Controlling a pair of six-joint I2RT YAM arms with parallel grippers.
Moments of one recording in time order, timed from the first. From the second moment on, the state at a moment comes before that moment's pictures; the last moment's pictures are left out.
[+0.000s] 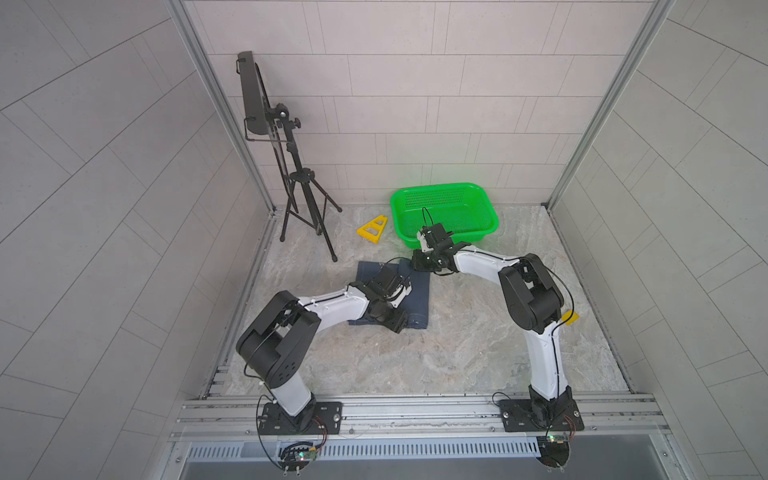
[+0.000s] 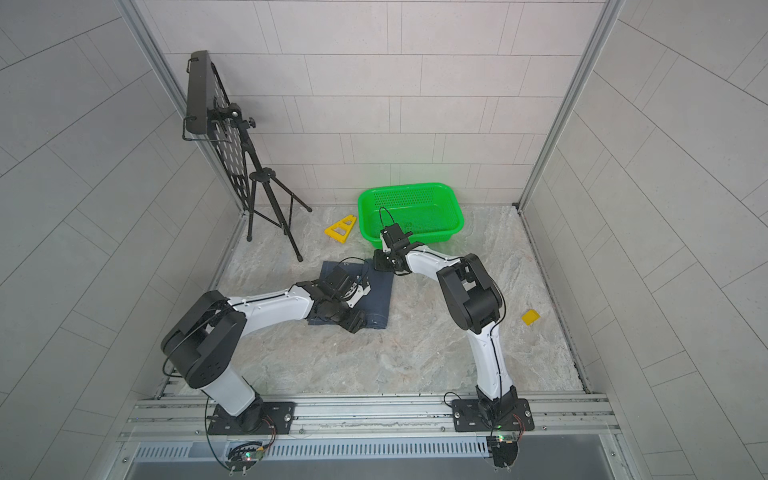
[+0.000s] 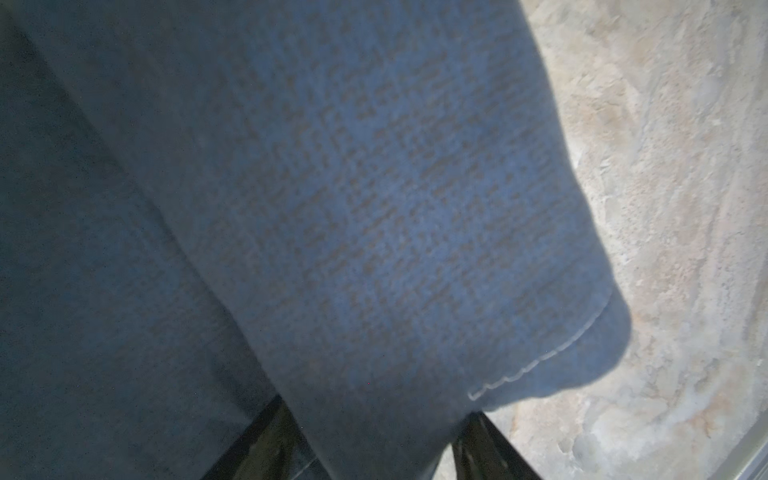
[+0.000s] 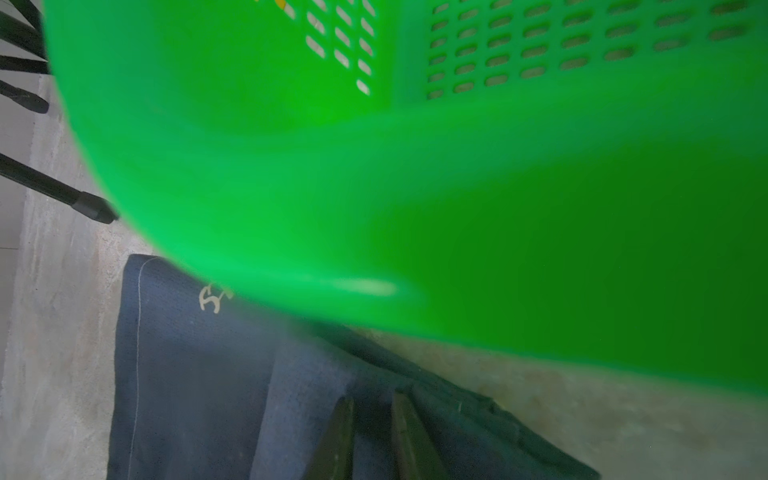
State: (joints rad) left arm -0.66 1.67 0.90 -0.42 0.23 -0.11; right arm 0.48 2.11 1.48 -0.25 -0.20 0.50
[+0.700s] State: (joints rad) left arm -0.66 1.59 1.09 -0.51 0.13 -0.10; right arm 0.41 1.60 0.98 -0.15 -0.32 0.71
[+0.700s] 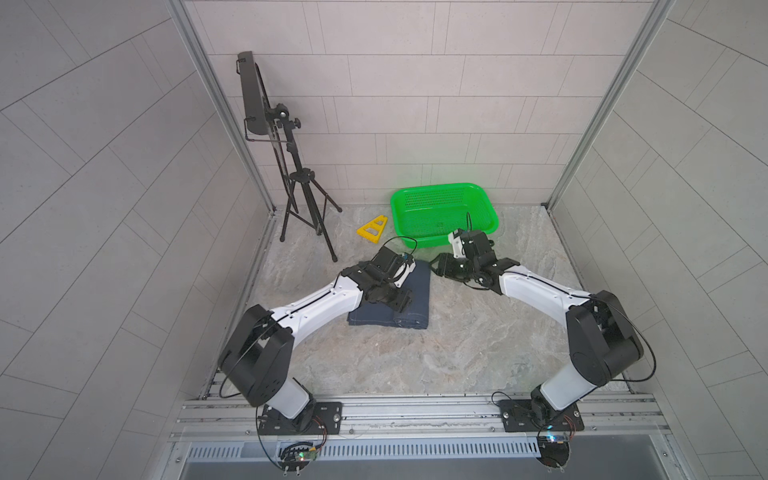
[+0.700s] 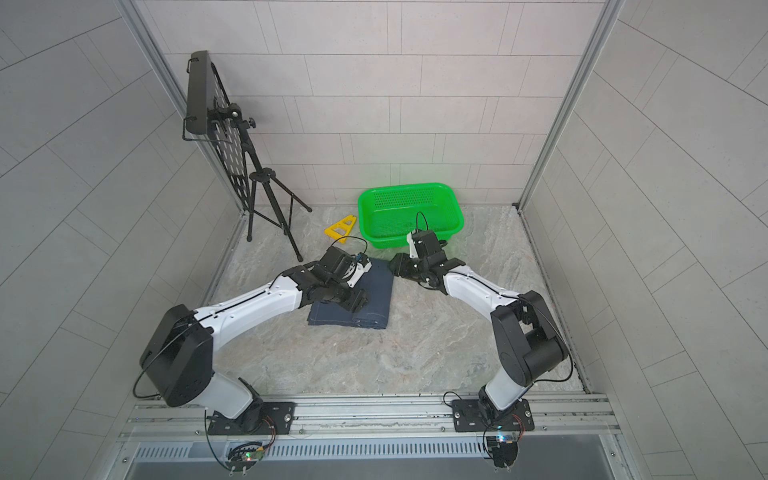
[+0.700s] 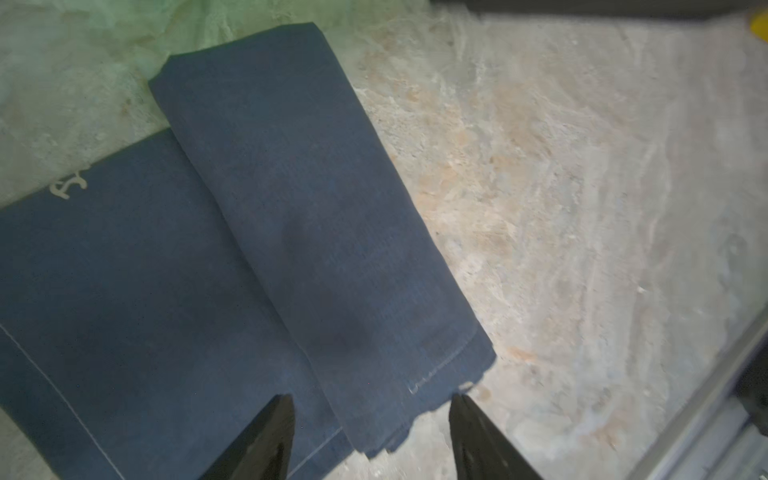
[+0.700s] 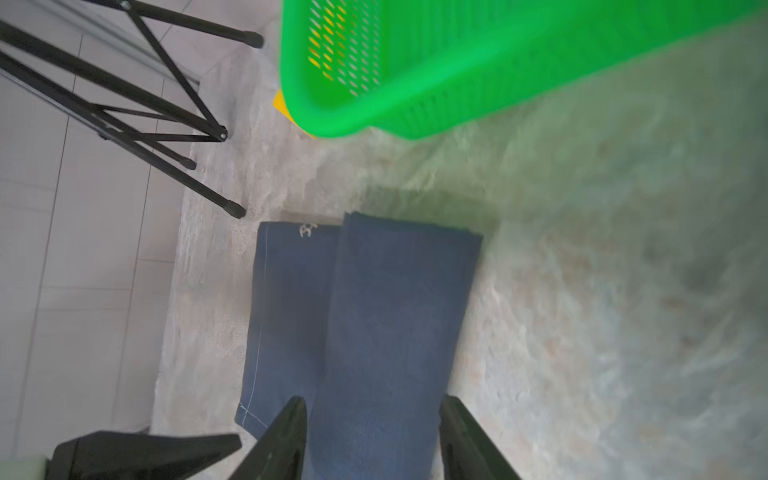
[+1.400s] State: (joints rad) left arm -0.66 1.78 1.10 -0.42 -0.07 -0.10; right arm 0.40 1.87 0.86 0.29 -0.58 1.02
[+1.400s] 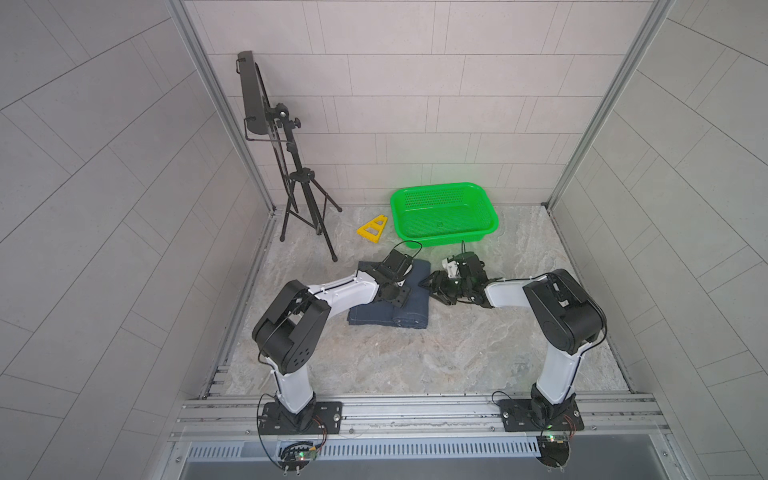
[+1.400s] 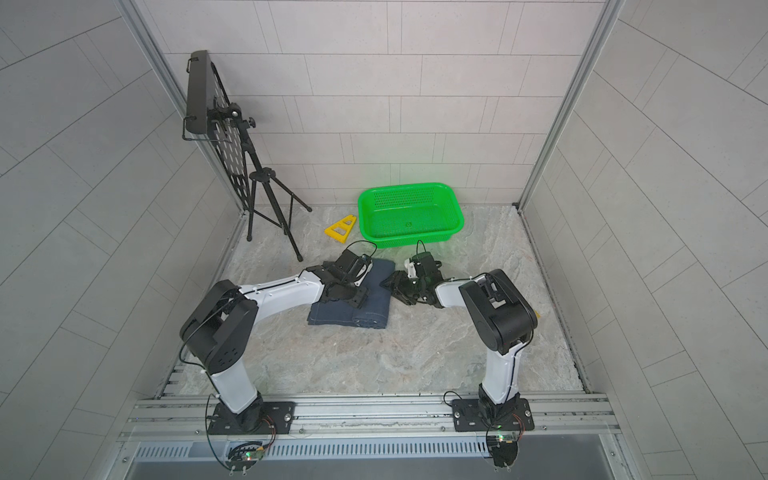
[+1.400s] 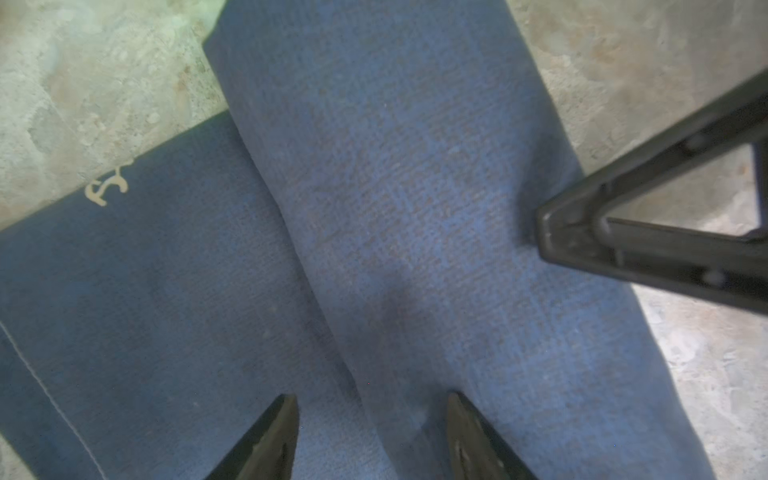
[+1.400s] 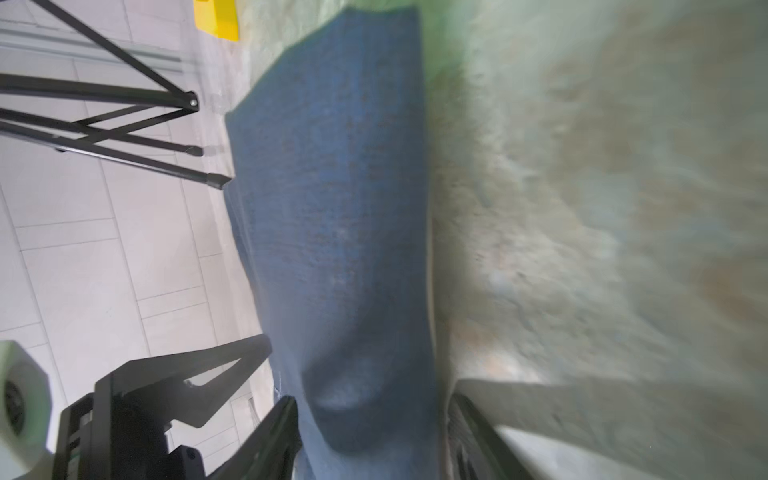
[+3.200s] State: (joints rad) left arm -0.58 1.56 0.97 -0.48 0.06 -0.16; right arm 0.57 1.83 1.47 -0.99 0.05 0.56
